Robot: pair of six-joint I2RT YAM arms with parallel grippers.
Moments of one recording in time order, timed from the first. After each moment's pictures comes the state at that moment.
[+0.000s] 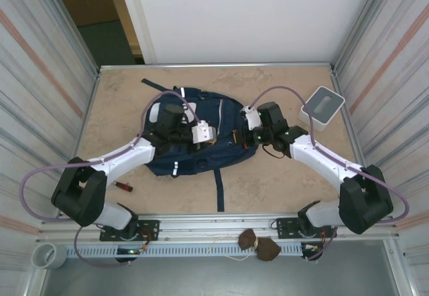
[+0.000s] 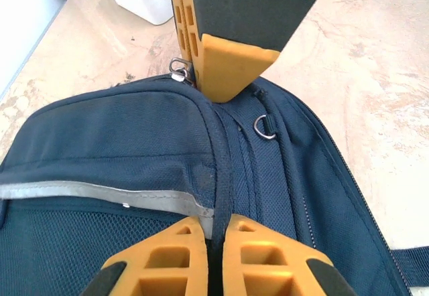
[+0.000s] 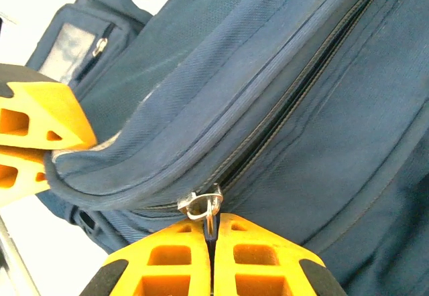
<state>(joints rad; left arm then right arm) -0.55 1.43 0.84 -0.03 0.60 0.77 0.51 1.36 0.89 -0.31 -0.36 0.22</state>
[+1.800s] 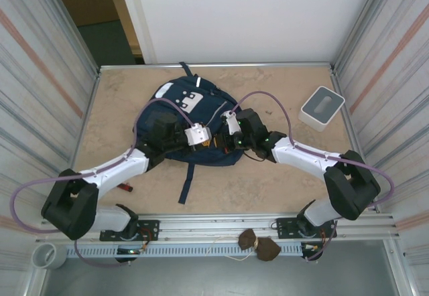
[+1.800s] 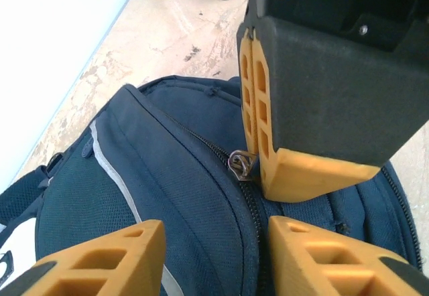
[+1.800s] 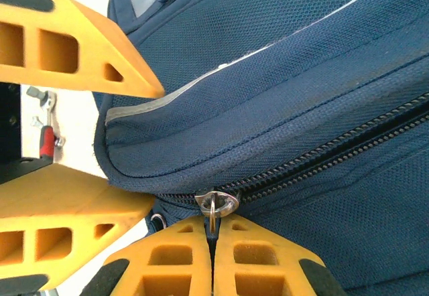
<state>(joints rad) -0.58 1.33 0.71 0.12 0.38 0.72 0.71 1.47 0.87 -0.04 -0.31 0.38</state>
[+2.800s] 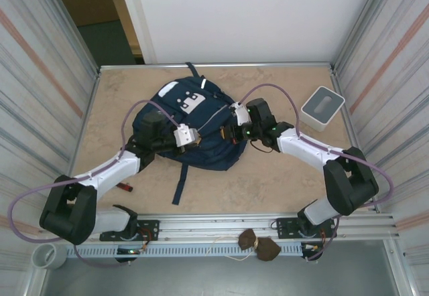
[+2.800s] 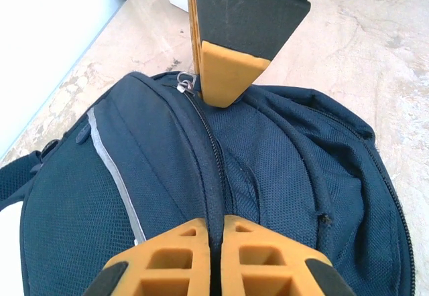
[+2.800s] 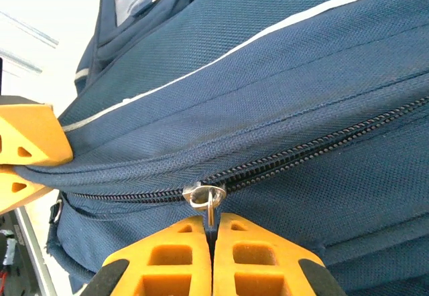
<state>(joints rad) -0.41 1.28 0.63 0.13 0.64 0.73 0.56 1.50 0.94 -0.14 -0.43 0.32</state>
